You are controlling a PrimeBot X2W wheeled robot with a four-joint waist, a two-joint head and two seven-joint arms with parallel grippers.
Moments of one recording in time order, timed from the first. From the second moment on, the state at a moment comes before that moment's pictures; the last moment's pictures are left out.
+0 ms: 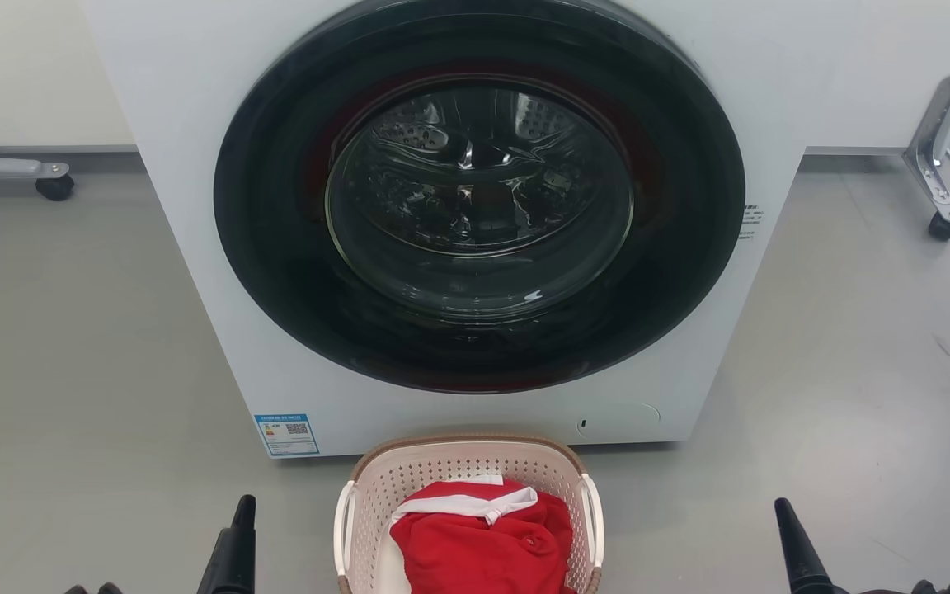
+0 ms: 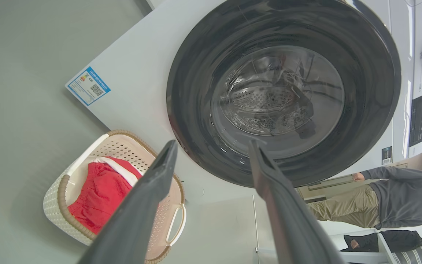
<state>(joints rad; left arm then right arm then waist) -0.02 0.05 -0.05 0.23 -1.20 -0.05 -0.01 -0.05 -0.04 0.08 0.30 1.23 0.06 -0.01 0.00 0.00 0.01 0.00</state>
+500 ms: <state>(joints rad) -0.01 0.09 -0.14 0.19 -0.91 -0.02 -0.06 -0.07 -0.06 0.18 0.29 1.00 0.02 -0.06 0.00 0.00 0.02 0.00</state>
